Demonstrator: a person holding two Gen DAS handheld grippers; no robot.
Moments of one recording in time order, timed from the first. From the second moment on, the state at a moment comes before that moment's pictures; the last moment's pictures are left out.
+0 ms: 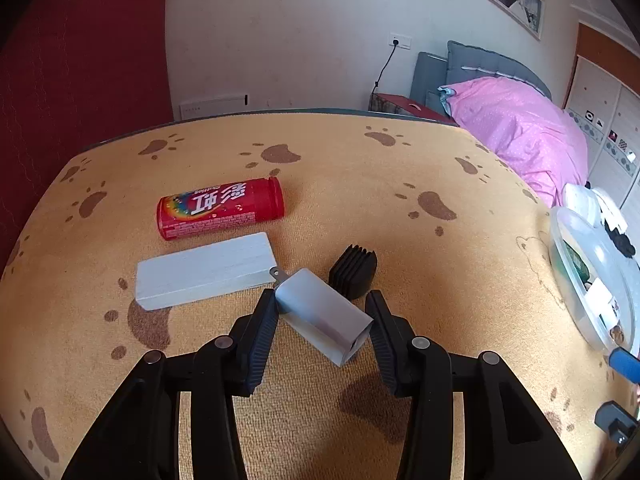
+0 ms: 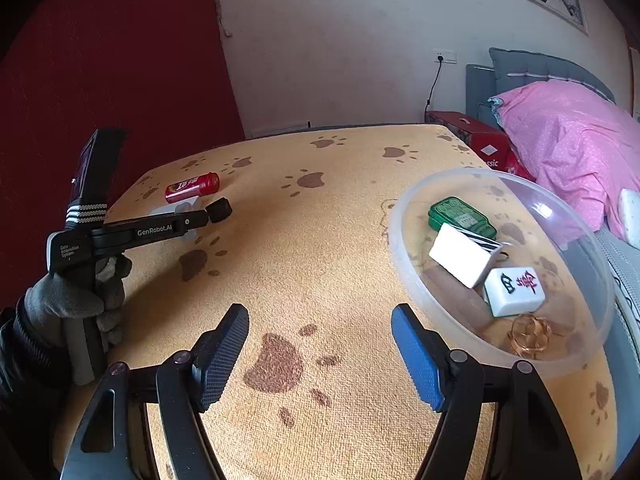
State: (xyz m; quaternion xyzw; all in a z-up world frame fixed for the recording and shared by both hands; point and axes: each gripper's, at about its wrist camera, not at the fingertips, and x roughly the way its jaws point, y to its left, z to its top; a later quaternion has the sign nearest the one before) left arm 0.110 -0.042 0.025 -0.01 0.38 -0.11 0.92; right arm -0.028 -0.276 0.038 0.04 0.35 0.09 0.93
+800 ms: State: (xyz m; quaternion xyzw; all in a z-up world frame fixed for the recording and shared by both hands) left arm 0.078 0.013 0.031 -0.07 0.35 -0.04 0.93; right arm 0.106 -0.162 0.027 -0.02 0.39 0.20 0.90
